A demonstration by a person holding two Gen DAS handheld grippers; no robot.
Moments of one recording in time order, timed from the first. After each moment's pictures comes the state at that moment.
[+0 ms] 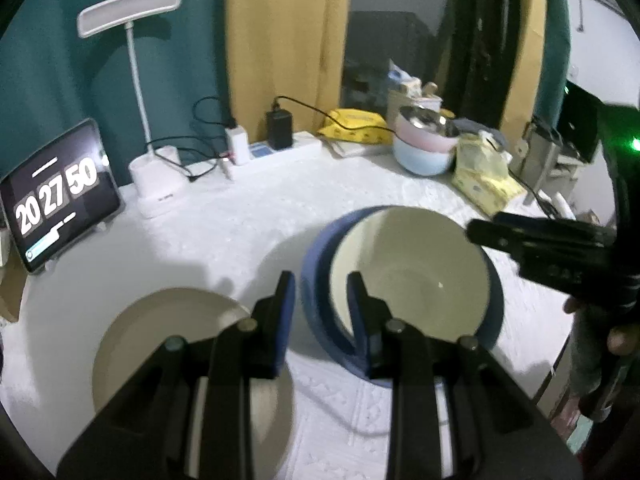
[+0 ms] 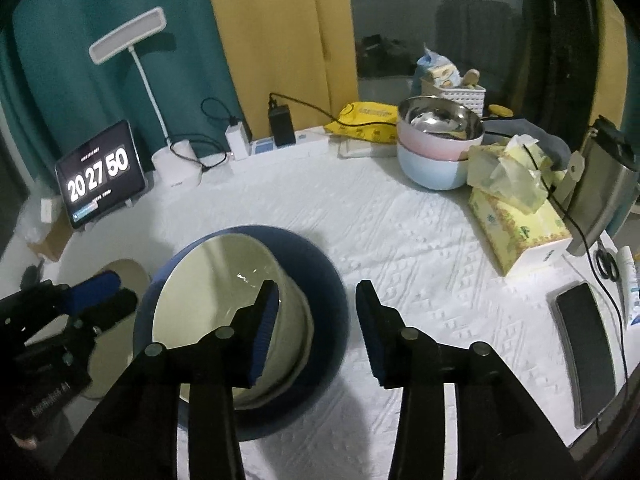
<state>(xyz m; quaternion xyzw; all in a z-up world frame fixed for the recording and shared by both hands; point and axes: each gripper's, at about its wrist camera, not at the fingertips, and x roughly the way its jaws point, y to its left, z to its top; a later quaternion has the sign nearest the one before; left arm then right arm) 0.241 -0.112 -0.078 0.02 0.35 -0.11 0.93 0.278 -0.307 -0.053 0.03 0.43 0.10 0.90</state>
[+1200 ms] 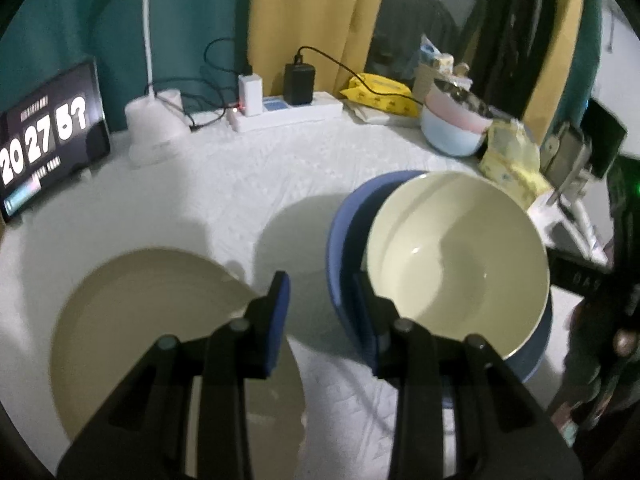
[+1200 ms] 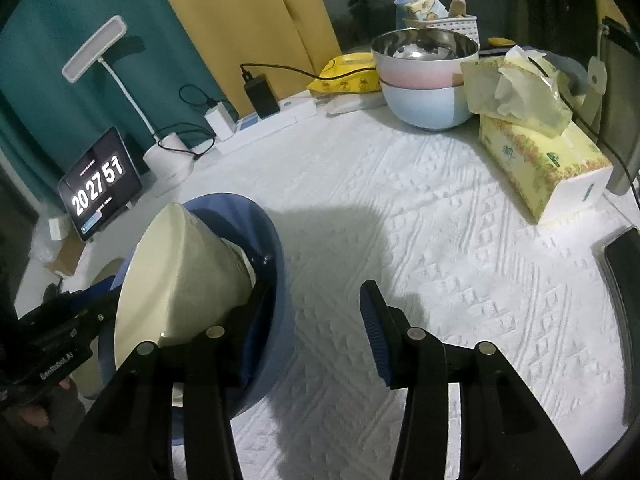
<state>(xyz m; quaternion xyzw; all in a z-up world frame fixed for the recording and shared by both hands) 0.269 -0.099 -0.126 -0.04 0.40 -0.11 0.91 0.298 -0.342 -0.108 0.11 0.47 0.13 0.87</state>
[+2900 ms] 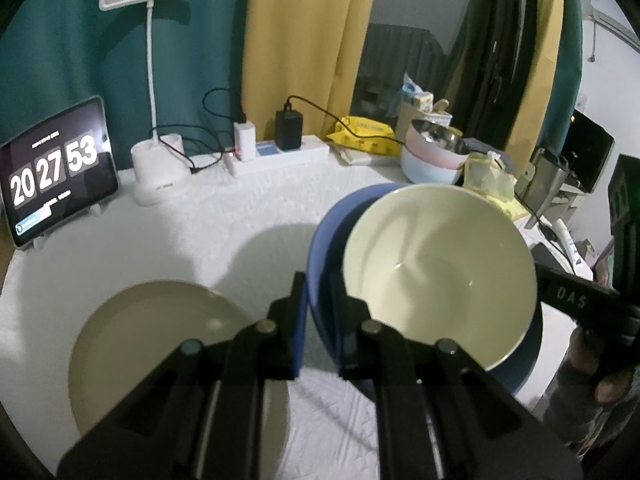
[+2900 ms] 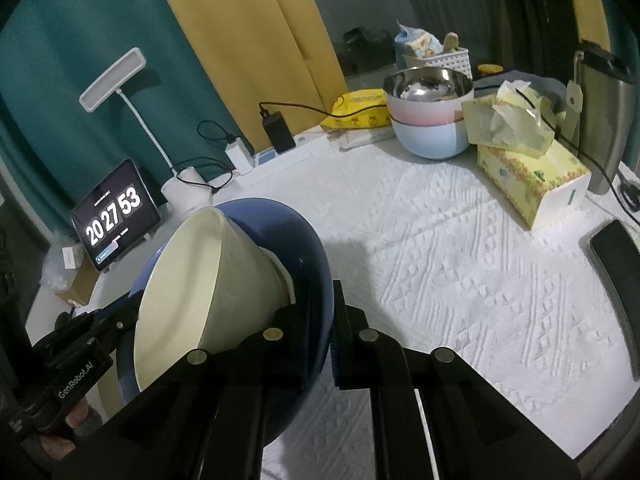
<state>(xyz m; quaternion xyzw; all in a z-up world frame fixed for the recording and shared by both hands) 0.245 -0.104 -0.092 -0.02 0.34 -0.11 0.93 0.271 -0.318 -0.066 0.13 0.42 0.11 0.89</state>
